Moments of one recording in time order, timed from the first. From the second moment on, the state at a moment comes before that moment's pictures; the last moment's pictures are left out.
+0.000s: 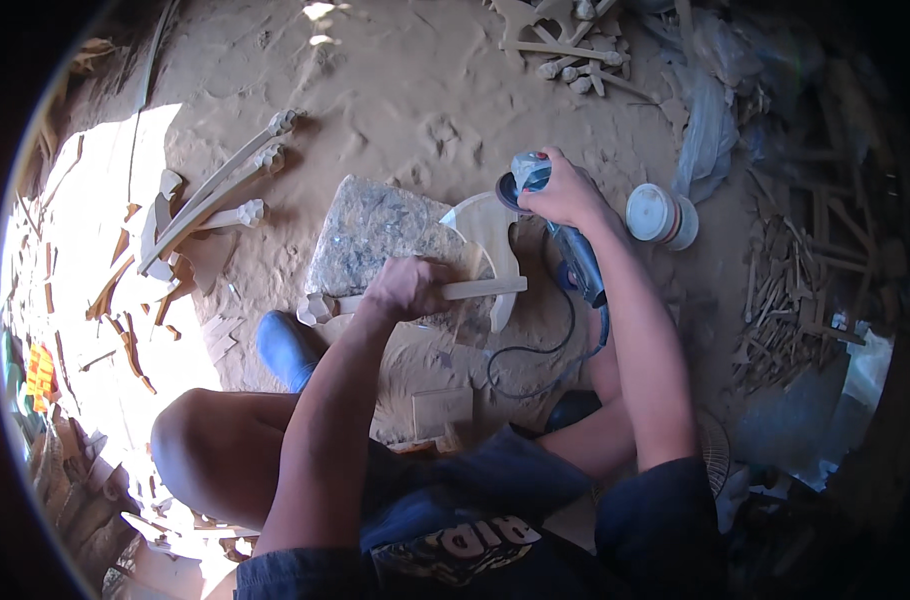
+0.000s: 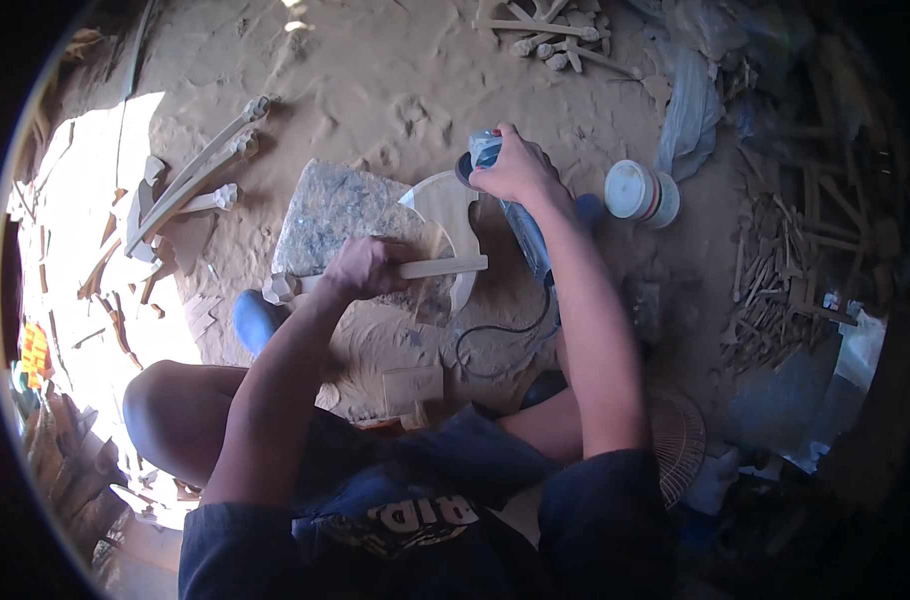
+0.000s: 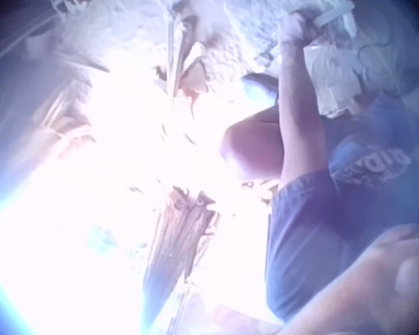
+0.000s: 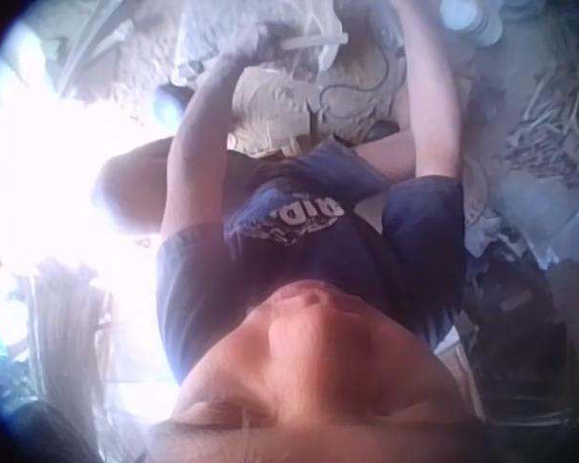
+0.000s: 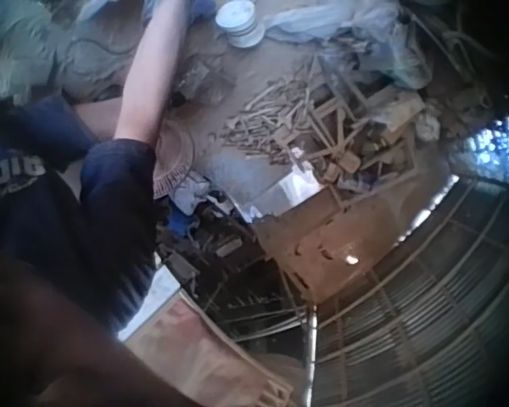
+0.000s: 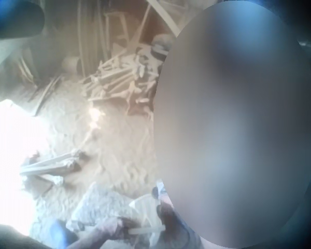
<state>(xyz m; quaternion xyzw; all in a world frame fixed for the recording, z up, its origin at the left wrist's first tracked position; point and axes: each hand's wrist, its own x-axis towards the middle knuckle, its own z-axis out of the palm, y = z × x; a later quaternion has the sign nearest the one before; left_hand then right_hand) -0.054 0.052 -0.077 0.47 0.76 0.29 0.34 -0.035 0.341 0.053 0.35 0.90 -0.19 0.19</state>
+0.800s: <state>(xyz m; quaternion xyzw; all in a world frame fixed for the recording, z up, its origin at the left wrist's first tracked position) -0.055 0.048 -0.086 0.47 0.75 0.33 0.34 -0.042 0.348 0.046 0.37 0.89 -0.13 0.22</state>
